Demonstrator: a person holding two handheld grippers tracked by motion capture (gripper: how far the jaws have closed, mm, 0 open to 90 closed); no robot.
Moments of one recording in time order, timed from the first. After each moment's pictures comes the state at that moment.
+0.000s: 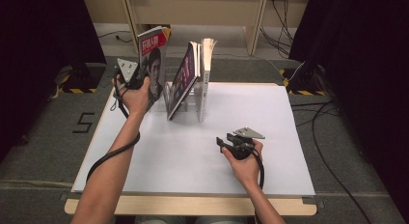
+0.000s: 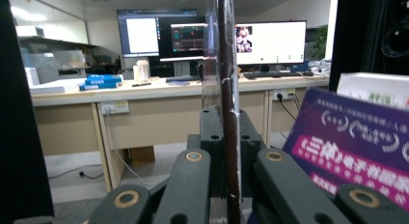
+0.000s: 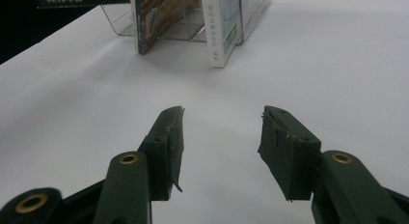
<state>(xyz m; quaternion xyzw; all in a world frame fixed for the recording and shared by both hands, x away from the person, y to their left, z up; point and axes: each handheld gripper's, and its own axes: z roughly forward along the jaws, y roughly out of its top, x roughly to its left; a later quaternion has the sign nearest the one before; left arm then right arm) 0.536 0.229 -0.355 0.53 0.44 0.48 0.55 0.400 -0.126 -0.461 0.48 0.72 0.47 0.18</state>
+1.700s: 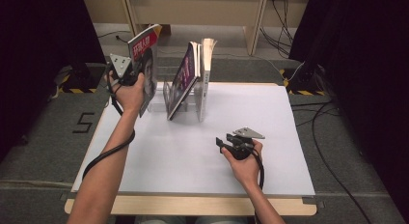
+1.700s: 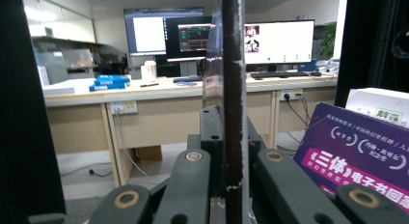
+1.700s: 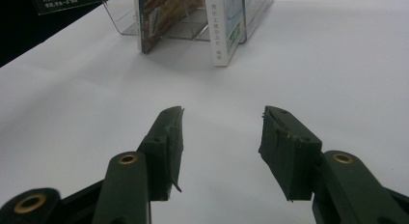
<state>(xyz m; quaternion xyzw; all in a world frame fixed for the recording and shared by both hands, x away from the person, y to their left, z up) 0.530 0.239 -0.327 0.53 0.44 0.49 0.54 0.399 -0.125 -0.460 0.48 0.72 0.47 0.17</state>
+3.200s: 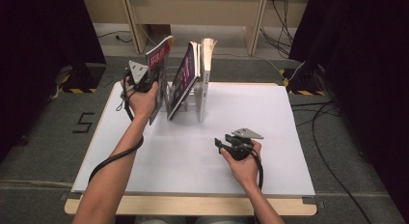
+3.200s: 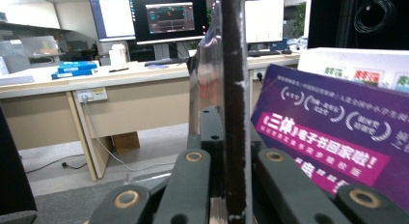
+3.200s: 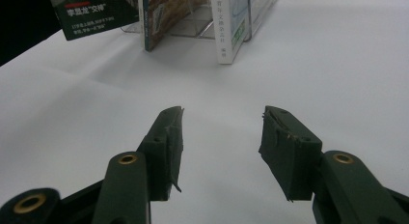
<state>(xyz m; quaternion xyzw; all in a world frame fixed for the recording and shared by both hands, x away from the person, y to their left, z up) 0.531 0.209 -0.350 0.57 0.43 0.45 0.54 0.399 -0.122 -0.461 0.48 0.73 0.47 0.17</state>
